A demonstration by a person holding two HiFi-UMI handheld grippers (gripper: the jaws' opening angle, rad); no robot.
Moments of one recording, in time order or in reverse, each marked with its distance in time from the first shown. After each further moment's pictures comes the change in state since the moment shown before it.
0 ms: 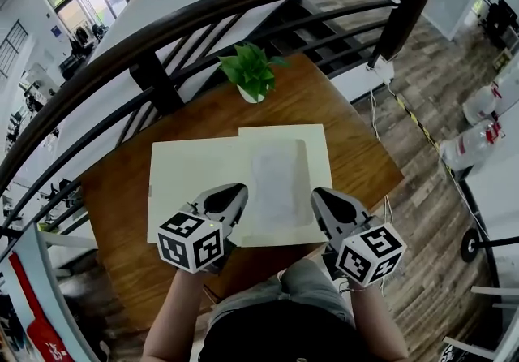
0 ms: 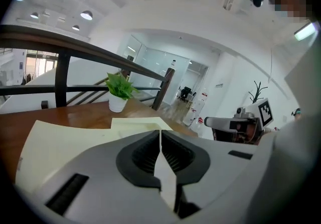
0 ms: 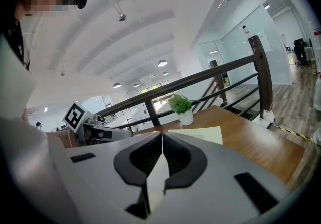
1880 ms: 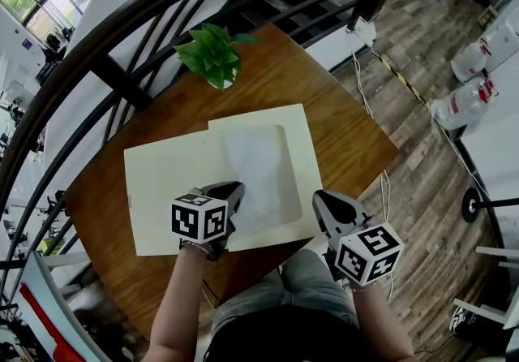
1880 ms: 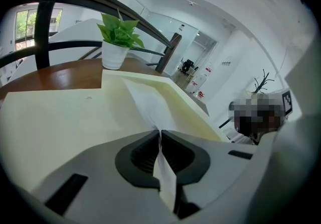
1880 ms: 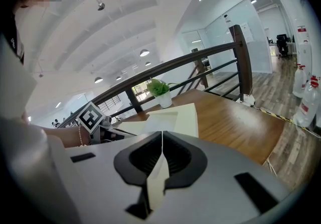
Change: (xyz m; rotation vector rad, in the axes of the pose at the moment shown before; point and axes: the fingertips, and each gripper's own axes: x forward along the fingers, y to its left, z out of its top) left arm 0.082 0.034 -0.091 -0.066 0.381 -0.026; right arm -0.017 -0.050 -0.056 0.113 0.127 -0.168
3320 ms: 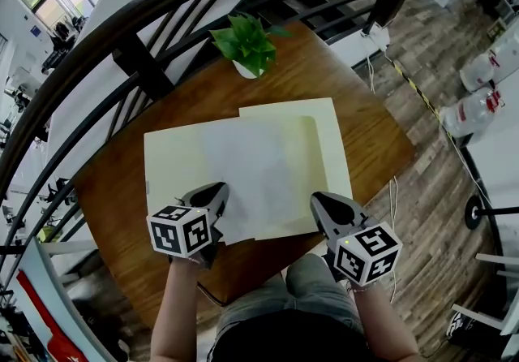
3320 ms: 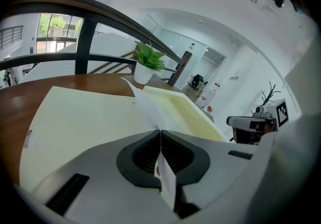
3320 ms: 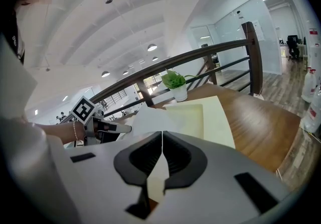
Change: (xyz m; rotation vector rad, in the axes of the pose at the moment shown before) left arm -0.092 0.053 -0.017 -0.093 -0.177 0.091; right arm 0.024 0.065 -0.019 -0.061 0.053 0.058
